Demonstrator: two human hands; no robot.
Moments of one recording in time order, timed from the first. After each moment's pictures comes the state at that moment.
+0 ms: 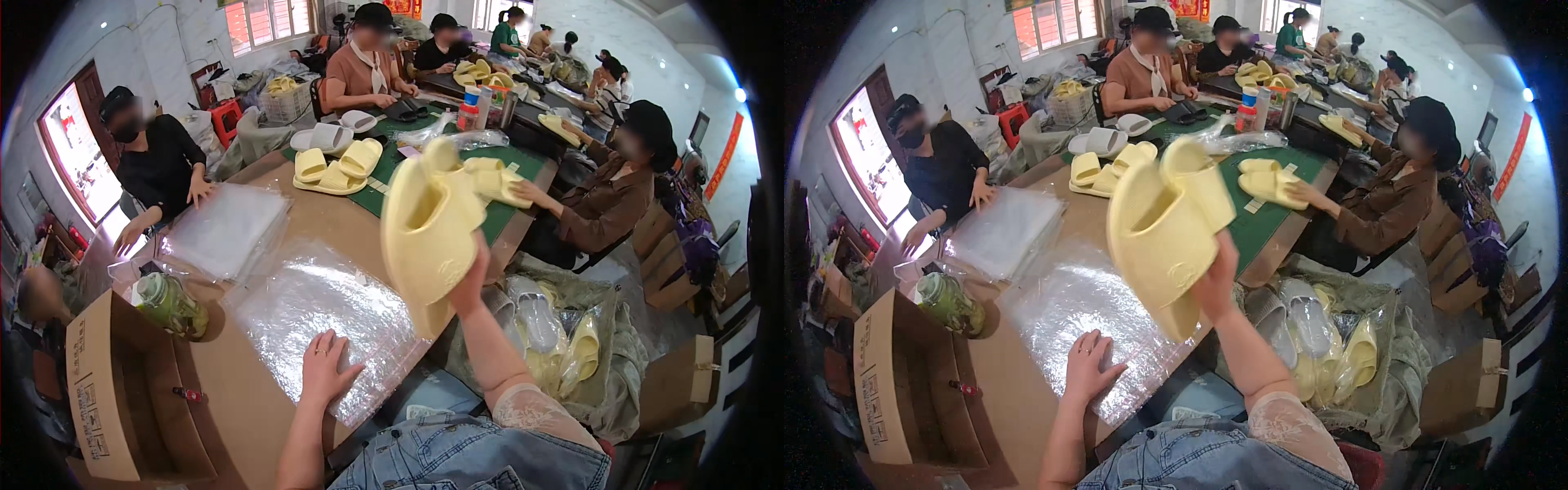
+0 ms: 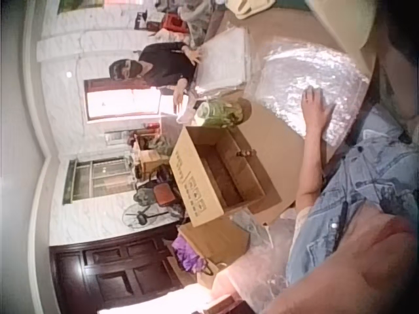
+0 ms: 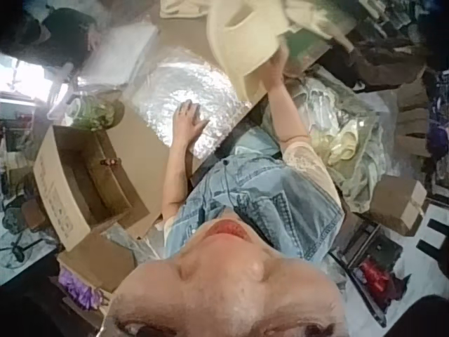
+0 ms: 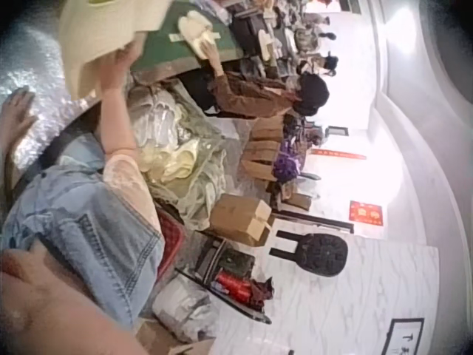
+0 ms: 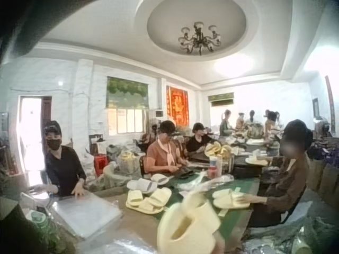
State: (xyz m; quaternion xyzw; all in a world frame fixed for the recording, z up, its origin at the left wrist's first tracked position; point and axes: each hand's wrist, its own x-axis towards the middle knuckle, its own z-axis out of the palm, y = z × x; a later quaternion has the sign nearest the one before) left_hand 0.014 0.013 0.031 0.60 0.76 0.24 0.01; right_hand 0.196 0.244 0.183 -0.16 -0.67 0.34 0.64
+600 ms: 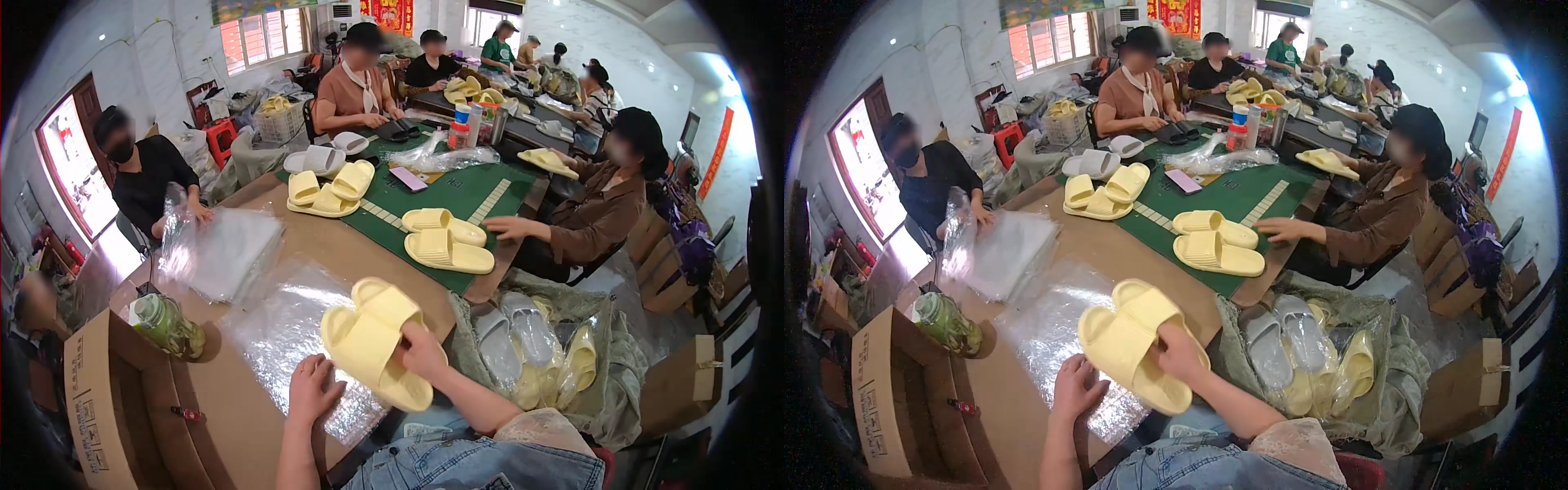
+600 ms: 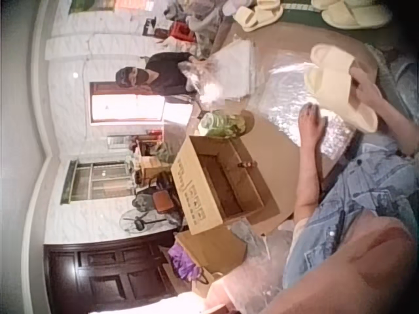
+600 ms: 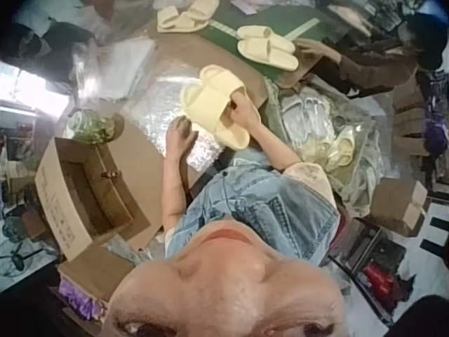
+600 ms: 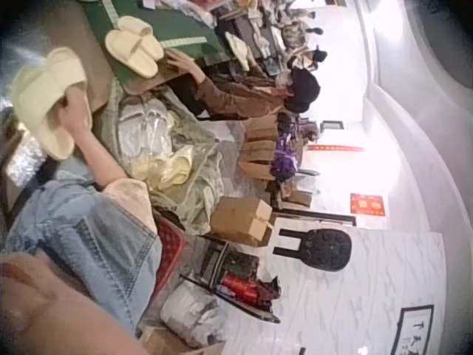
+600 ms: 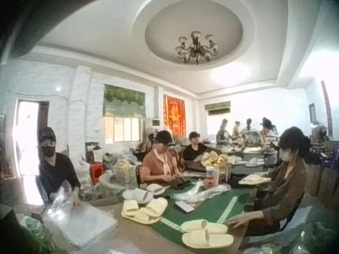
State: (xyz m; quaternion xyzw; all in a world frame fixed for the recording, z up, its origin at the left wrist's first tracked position) left_hand -0.005 0.010 0.042 0.61 0.73 0.31 0.04; right_hand 0.206 0.185 0.084 -0.29 -0.80 0.39 0.35
